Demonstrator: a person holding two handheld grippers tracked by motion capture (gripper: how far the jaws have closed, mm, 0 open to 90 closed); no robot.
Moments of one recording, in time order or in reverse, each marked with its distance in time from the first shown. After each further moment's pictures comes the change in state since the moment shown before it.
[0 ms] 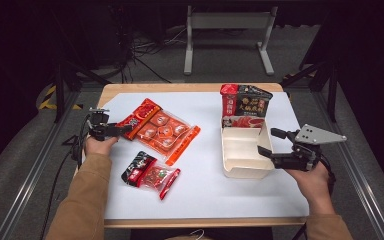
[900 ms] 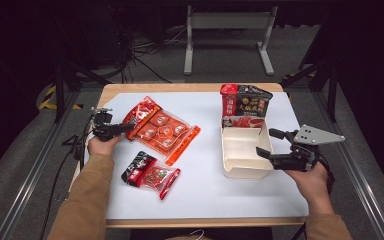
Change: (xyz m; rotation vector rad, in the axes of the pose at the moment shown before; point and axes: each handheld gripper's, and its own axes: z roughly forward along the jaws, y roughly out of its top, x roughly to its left) left arm -0.014 0.002 0.004 -0.001 -0.108 0.015; right arm 0.003 0.000 0.003 0.001 0.021 -0.009
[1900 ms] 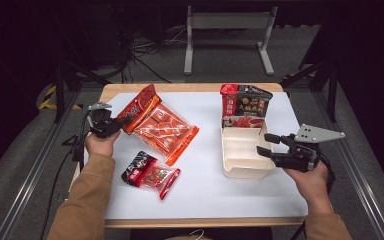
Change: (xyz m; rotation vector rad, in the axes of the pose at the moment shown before) left arm -0.042 0.012 -0.042 -0.160 0.046 0.167; right arm -0.002 0.003 -0.003 0.049 0.062 0.041
